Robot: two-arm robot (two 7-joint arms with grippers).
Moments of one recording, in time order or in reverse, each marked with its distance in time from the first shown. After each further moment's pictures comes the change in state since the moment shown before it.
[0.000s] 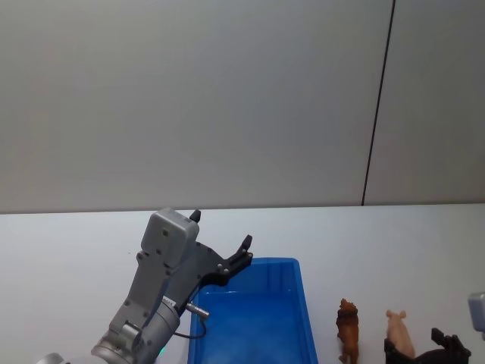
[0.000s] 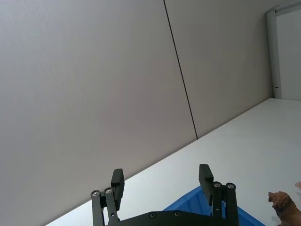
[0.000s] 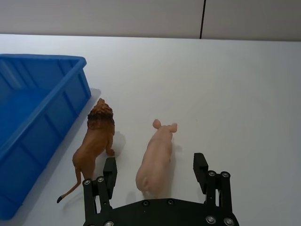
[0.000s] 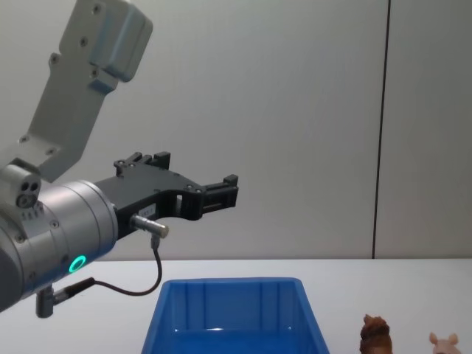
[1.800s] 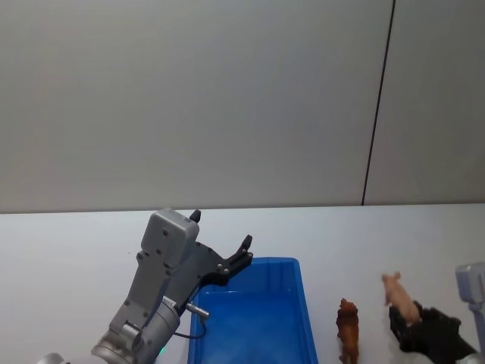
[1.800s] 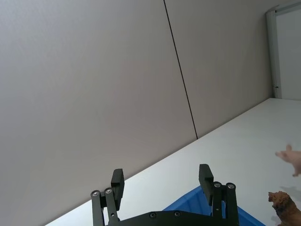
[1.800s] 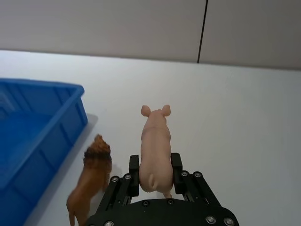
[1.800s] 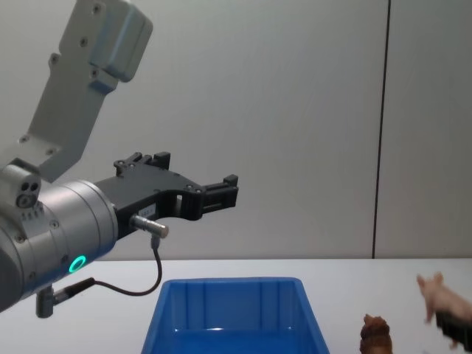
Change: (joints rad) left arm 0.000 0.000 0.000 0.000 0.000 0.000 0.000; right arm 0.096 -0.047 -0.002 0.051 -0.065 -0.005 0.003
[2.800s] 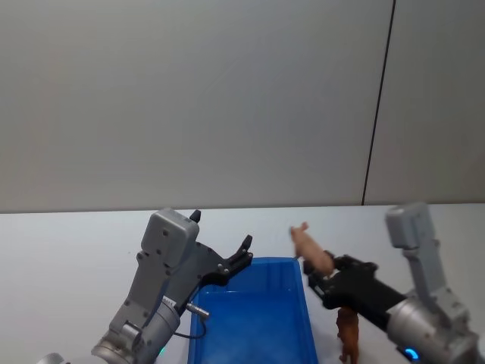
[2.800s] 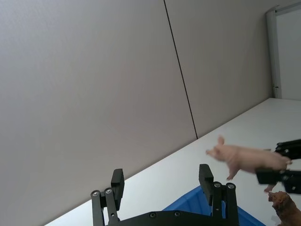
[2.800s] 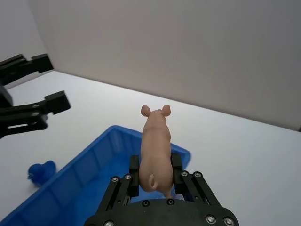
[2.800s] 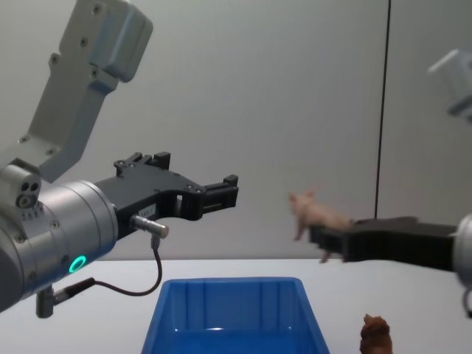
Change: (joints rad) left arm 0.000 0.000 0.000 0.000 0.000 0.000 0.000; right arm 0.149 -0.091 -0.067 -0.039 -0.053 0.068 0.259
